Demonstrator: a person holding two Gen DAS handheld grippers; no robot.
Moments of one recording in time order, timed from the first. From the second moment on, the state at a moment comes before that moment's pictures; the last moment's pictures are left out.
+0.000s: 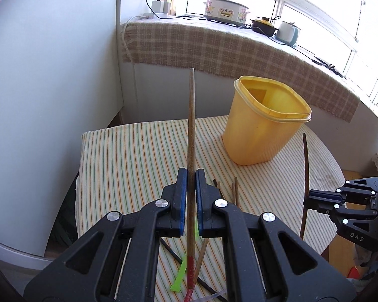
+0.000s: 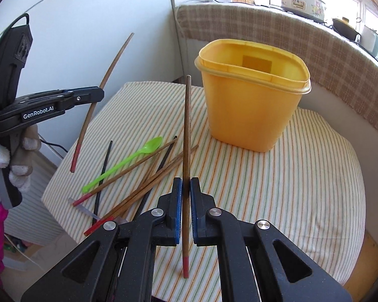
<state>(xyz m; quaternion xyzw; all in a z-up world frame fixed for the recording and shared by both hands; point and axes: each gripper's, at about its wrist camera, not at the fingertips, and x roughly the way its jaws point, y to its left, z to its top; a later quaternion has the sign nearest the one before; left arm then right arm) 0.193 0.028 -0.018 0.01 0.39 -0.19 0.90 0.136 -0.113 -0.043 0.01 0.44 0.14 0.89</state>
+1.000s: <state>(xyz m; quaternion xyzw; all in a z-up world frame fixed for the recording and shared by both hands) 0.227 -0.065 0.071 -0.05 0.27 -0.28 0.92 0.151 -0.142 0.070 -0.02 0.26 0.09 0.96</state>
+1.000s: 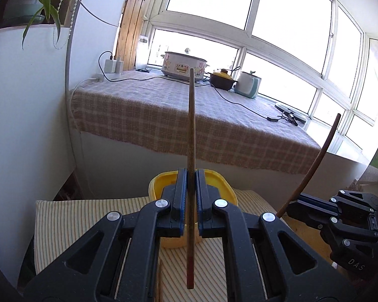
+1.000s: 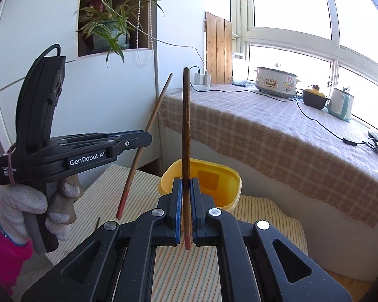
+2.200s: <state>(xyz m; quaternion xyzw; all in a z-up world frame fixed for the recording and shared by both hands) 0.293 -0.090 0.043 -0.07 0.25 -0.24 0.94 0.243 -0.171 0.053 0.01 0.28 0.05 0.96</state>
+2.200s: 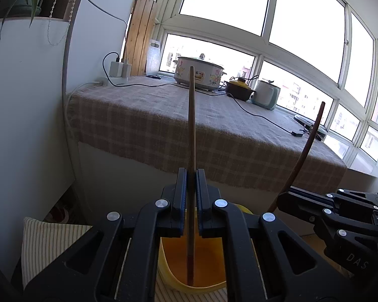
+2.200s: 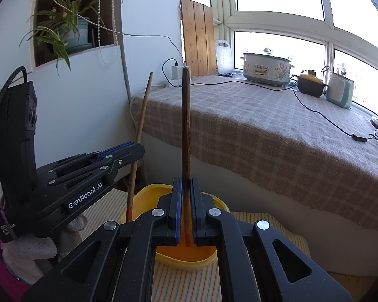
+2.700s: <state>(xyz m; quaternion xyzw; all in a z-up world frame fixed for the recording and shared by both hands) 0.279 -0.101 0.027 -0.05 0.26 -0.24 0.93 0.228 -0.171 0.034 0.00 0.30 0.04 0.95</state>
